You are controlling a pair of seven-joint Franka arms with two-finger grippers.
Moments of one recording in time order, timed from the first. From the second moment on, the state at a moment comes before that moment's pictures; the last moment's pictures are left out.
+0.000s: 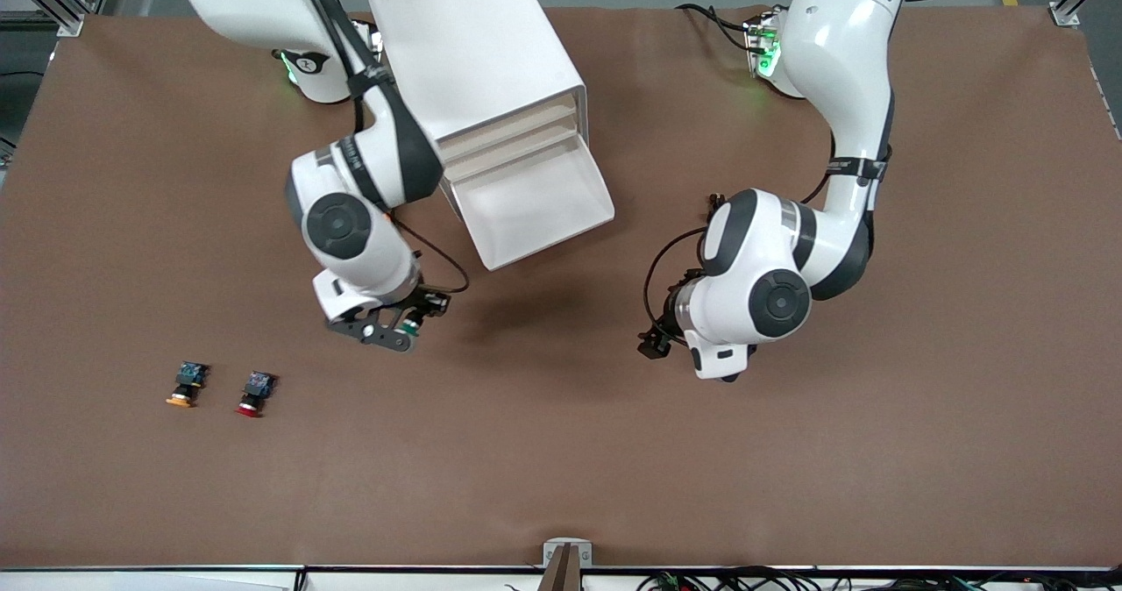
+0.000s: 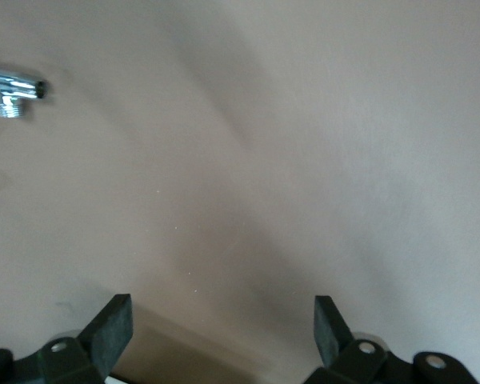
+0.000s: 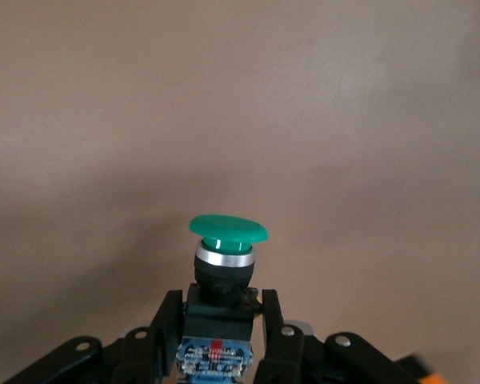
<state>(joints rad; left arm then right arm) -0.65 0.74 0.23 -1.29 -0.48 1.86 -1.20 0.48 0.48 -0.09 -1.66 0.04 2.08 0.60</state>
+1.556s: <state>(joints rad) -0.96 0.81 0.08 -1.37 -0.45 1.97 -1.03 0.17 0.82 -0.09 -1.46 0.04 2.27 0.20</state>
